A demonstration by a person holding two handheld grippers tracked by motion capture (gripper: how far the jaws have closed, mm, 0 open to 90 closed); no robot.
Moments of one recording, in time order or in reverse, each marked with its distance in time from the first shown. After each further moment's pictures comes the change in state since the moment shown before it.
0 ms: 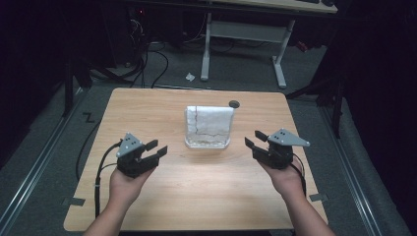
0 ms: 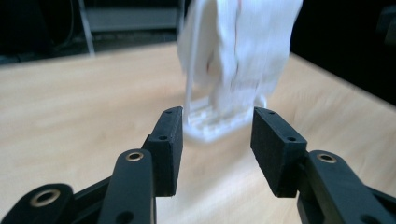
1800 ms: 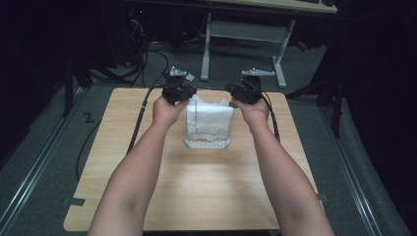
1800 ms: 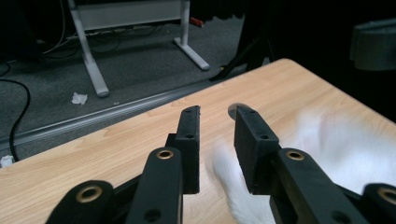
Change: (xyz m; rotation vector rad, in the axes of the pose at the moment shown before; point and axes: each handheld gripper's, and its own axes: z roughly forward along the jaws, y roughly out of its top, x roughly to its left) left arm 0.056 0.156 0.182 0.049 0.023 0.013; right arm -0.069 0.108 0.163 0.041 0.075 0.178
